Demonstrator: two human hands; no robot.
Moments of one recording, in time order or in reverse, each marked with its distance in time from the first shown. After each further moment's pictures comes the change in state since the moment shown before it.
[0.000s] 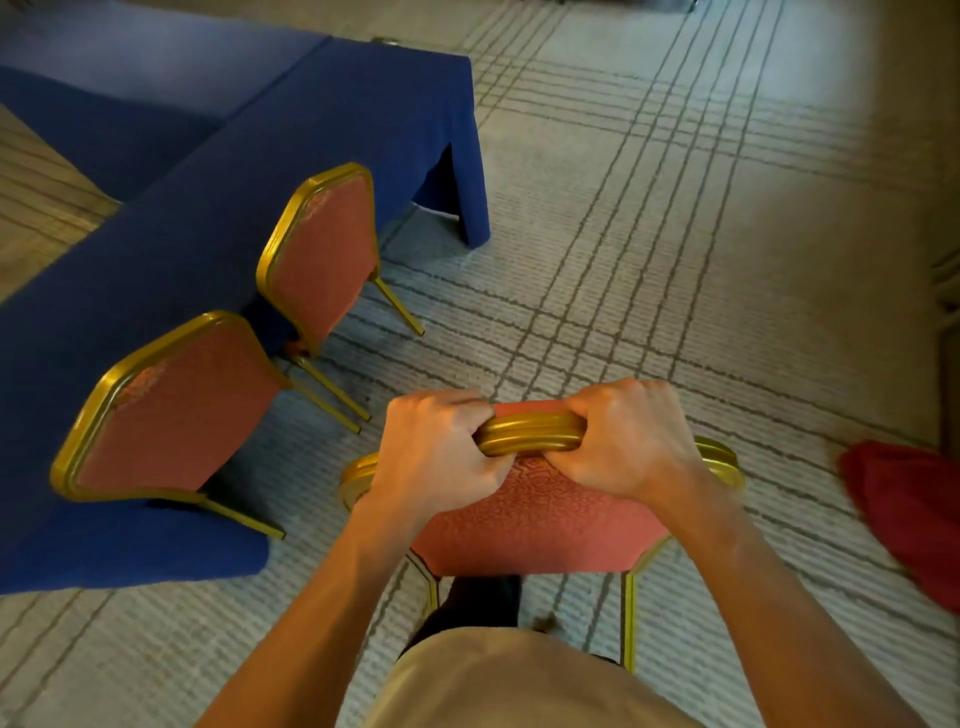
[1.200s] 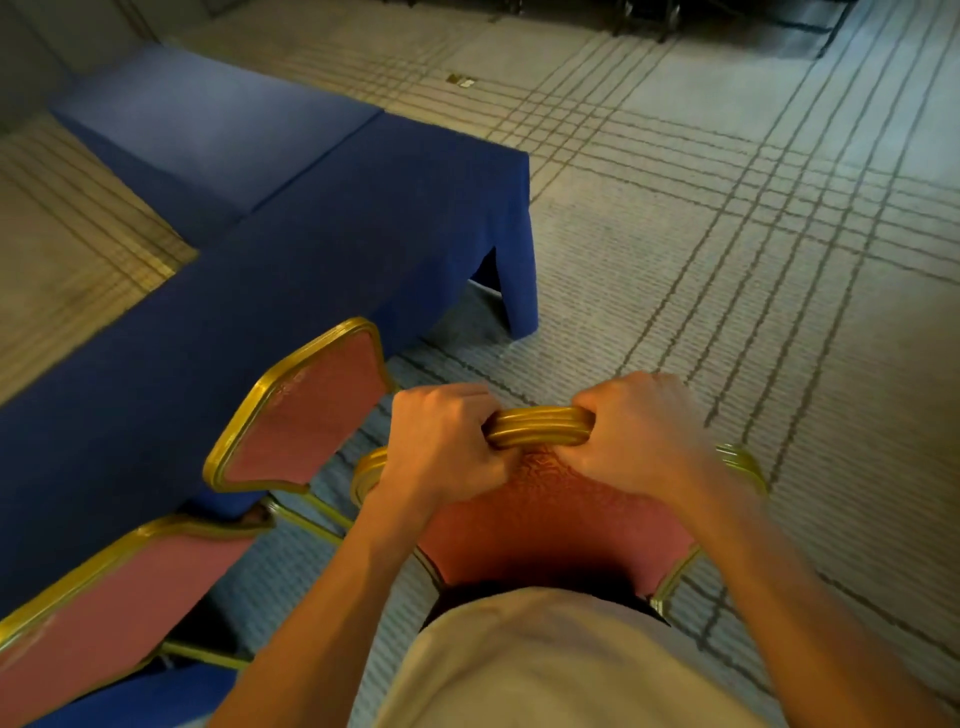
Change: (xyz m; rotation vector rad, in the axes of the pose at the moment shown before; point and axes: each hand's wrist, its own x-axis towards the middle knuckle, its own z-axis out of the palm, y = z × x) left_hand 0.441 -0.194 0.098 0.165 0.028 -0.176; right_hand 0.485 0.179 -0.074 -0.013 -0.062 -0.156
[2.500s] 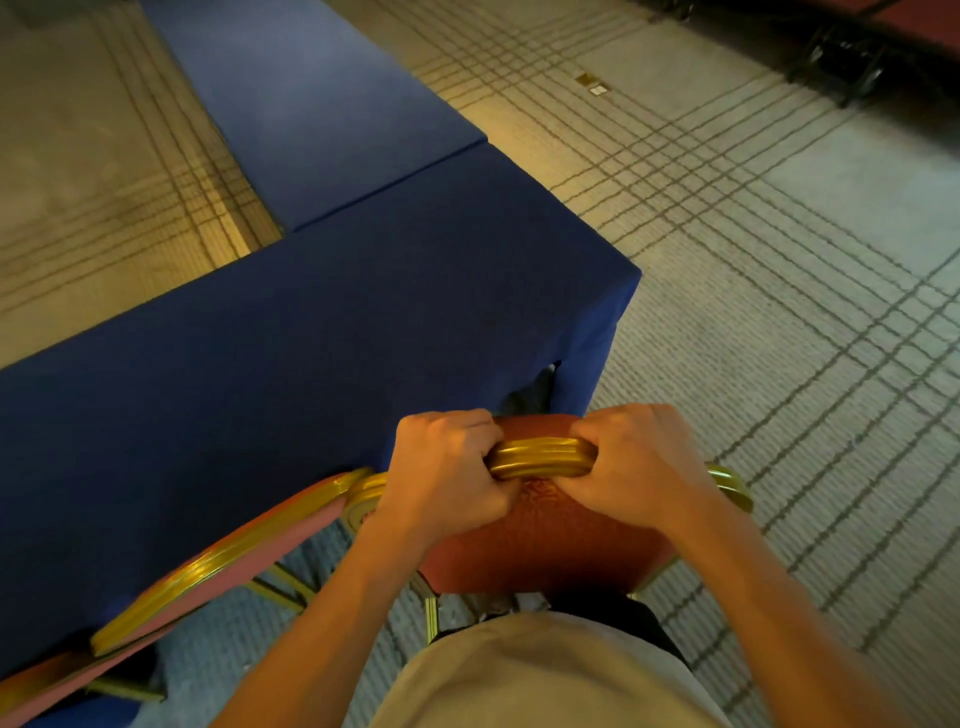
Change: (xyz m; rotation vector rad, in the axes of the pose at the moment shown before) left_hand 0.300 -0.209 0.069 -0.016 0.087 -0.306; right_hand 0.441 0.062 -0.022 0.023 0.137 -0.430
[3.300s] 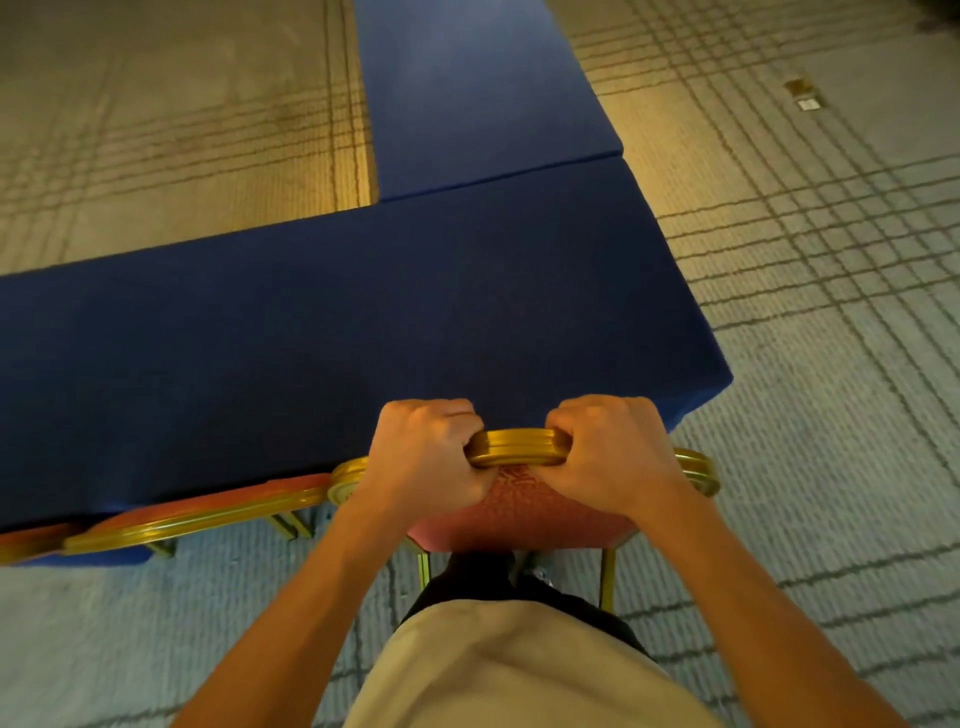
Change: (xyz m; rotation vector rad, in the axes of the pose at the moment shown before) left_hand 0.128 -0.036 0.051 0.217 0.077 -0.321; right_hand 0.192 0.103 0.033 0.123 -0.044 -0.427
